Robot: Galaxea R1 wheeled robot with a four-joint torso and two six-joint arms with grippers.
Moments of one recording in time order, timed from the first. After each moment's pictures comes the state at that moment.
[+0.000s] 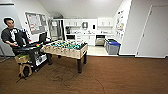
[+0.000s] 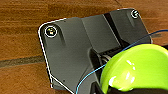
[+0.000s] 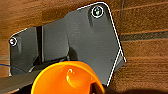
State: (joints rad) left arm 1.49 2.82 -2.49 0.61 -0.03 -0.47; right arm -1.48 2.95 -2.69 -0.37 -0.01 0.49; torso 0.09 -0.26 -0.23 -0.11
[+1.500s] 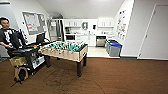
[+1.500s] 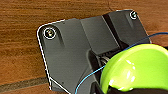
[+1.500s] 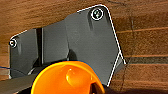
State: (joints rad) left arm 1.49 2.82 -2.49 0.61 -0.03 -0.47; right arm -1.47 2.95 -2.69 -0.37 0.00 0.49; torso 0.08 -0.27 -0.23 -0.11
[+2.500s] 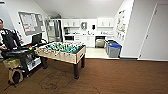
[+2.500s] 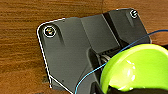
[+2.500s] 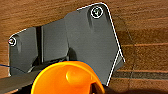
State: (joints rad) left arm 1.49 2.82 -2.49 0.61 -0.03 -0.47; right arm -1.48 2.95 -2.69 -0.37 -0.01 0.49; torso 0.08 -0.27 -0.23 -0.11
